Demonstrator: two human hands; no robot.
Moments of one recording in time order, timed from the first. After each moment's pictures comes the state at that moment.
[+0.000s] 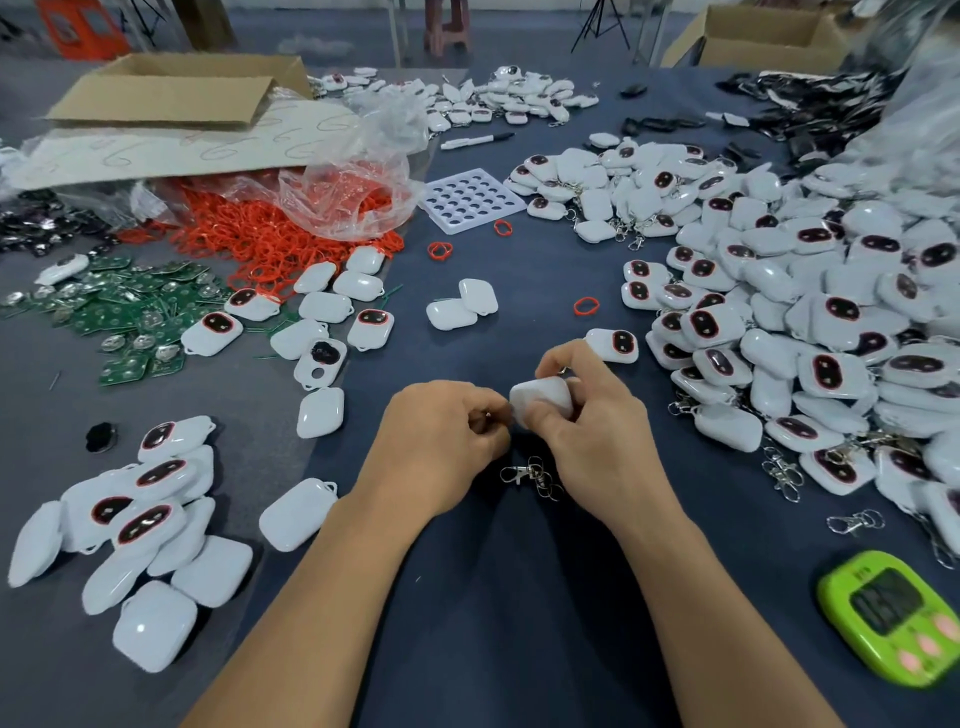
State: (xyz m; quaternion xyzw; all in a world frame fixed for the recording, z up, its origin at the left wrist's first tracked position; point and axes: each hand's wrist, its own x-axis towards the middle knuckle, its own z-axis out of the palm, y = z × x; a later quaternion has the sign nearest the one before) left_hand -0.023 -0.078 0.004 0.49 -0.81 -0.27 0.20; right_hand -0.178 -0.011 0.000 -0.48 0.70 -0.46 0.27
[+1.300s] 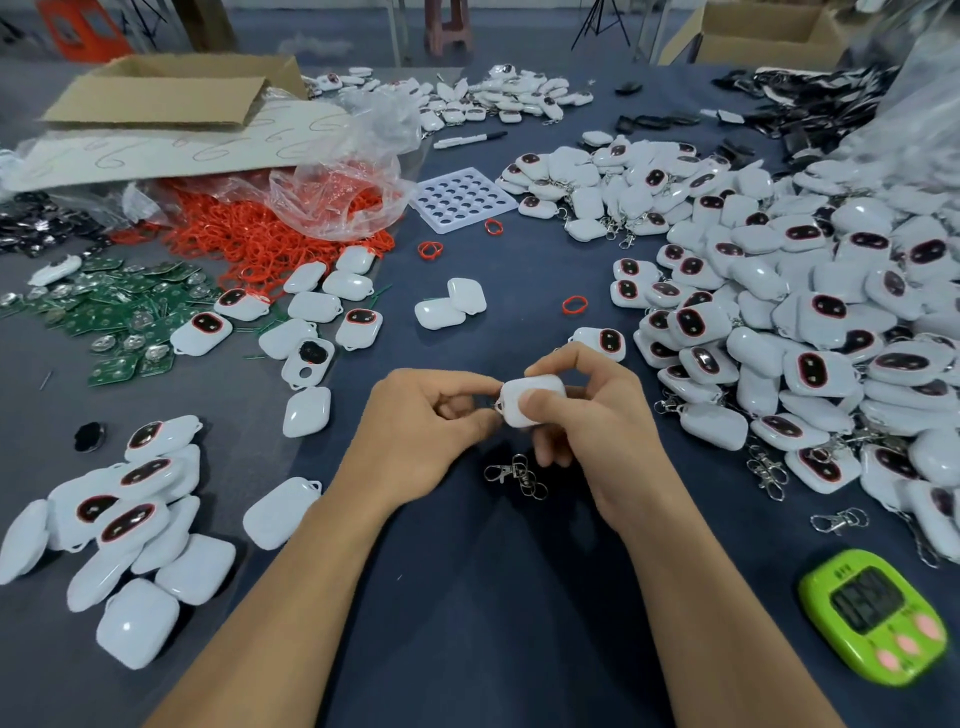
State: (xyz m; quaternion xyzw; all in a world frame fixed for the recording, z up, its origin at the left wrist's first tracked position) left_hand -0.017 -0.081 0.006 0.41 -0.75 -0.42 0.31; right_hand -0.186 -0.012 0.014 -0.36 0.59 -0.57 0.45
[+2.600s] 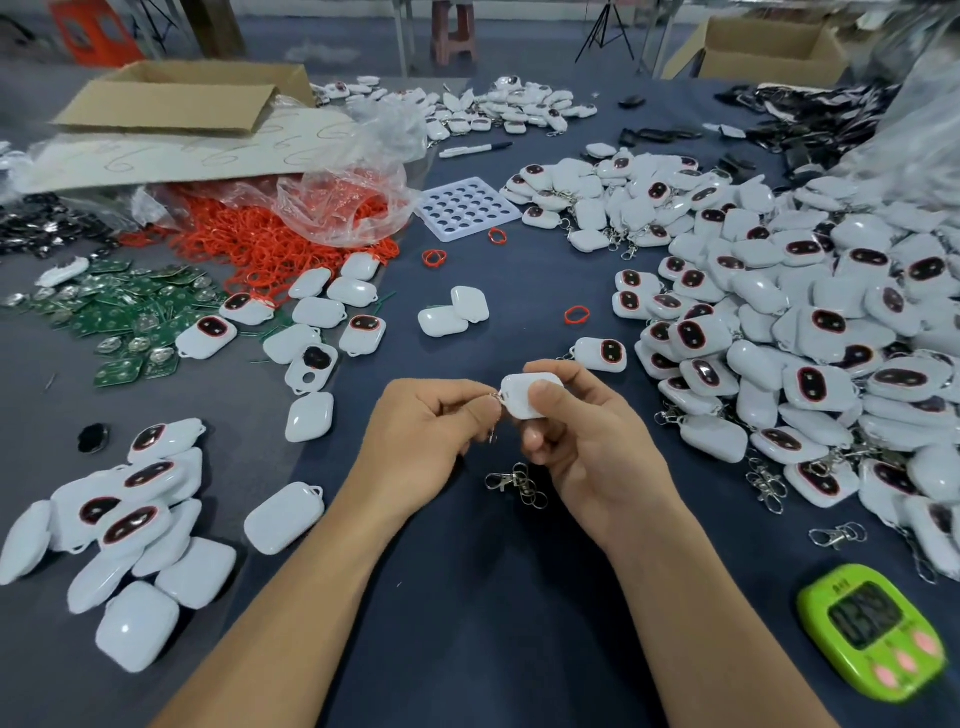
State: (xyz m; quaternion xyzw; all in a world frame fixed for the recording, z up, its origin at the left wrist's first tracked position) left_hand -0.022 -0.071 0.013 0.43 -0.69 -0.48 0.35; right_hand -0.180 -0.012 0.012 -0.23 0.44 -0.64 0.59
